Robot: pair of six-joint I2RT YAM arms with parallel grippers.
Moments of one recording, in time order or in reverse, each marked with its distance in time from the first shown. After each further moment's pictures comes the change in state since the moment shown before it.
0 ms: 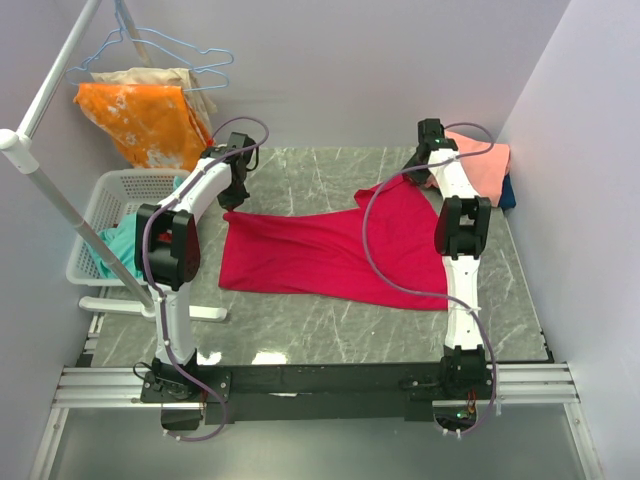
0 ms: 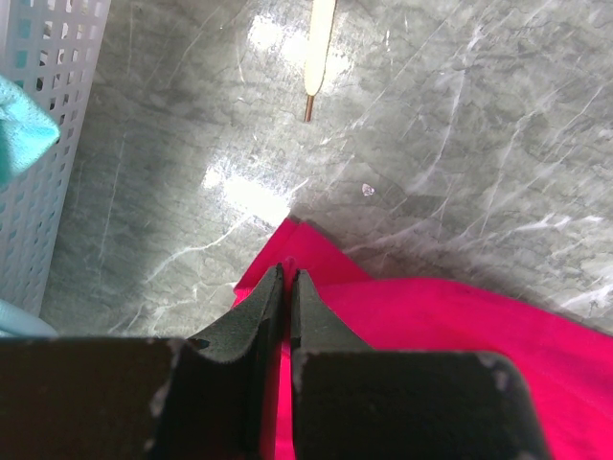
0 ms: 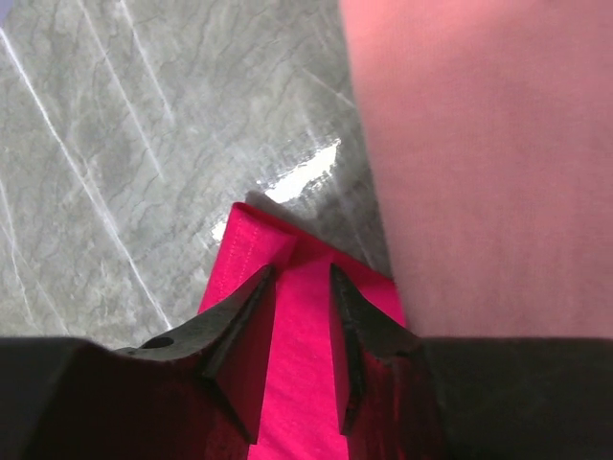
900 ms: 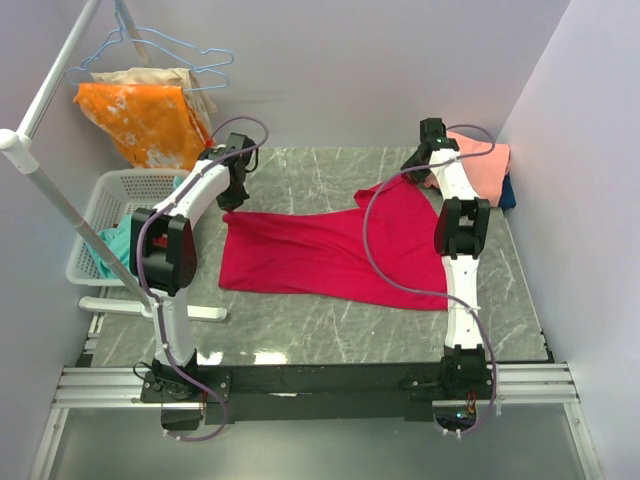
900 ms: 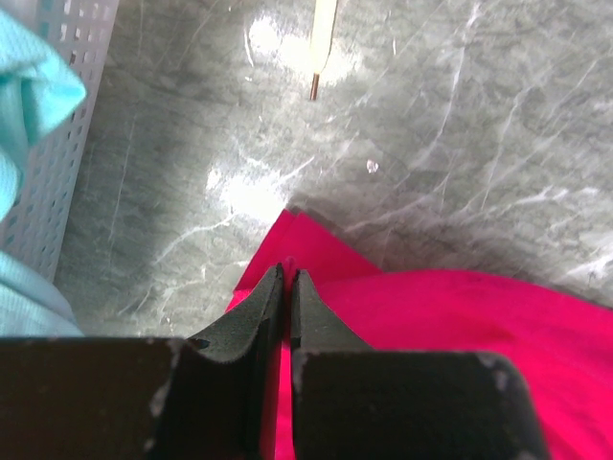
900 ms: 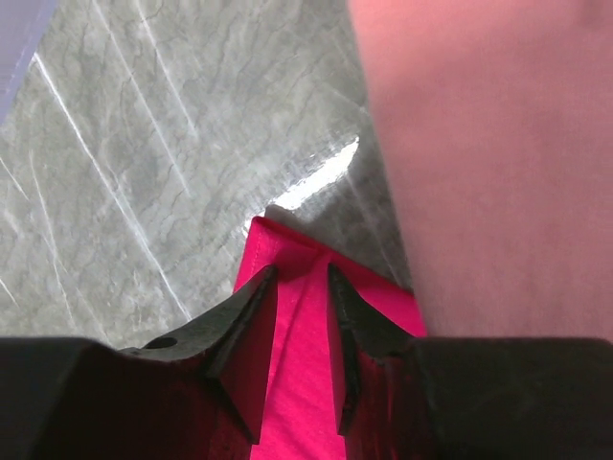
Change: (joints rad) left arm -0.009 -0.057 -0.046 0.001 0.001 -0.003; right arm -0.011 0.045 0.072 -0.011 -0.053 0.059
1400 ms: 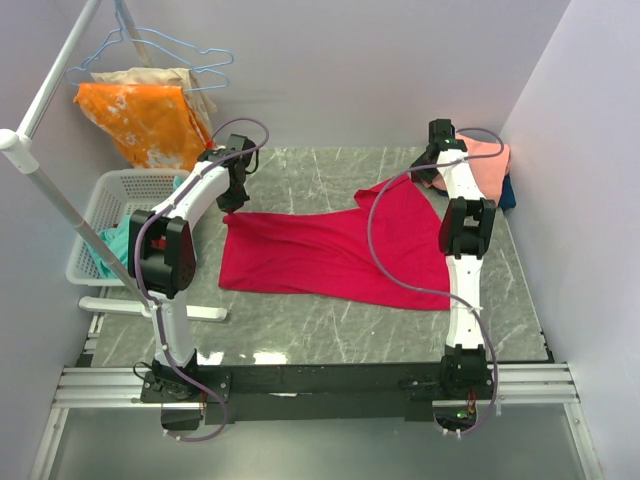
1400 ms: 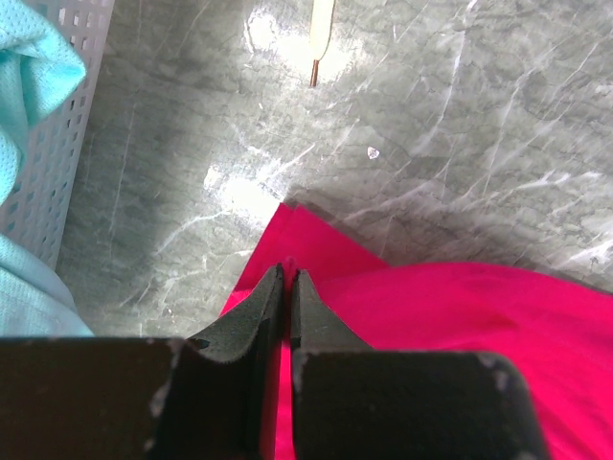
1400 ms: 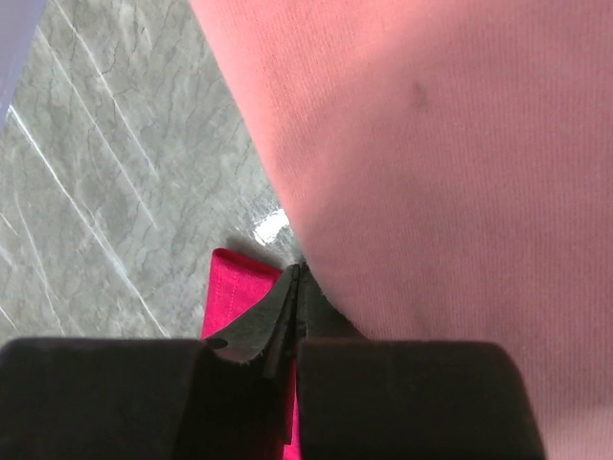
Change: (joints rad) left arm -0.008 -0.028 -0.029 -0.001 0.006 0.000; right arm -0.037 0.005 0.000 -0.008 -0.007 0.022
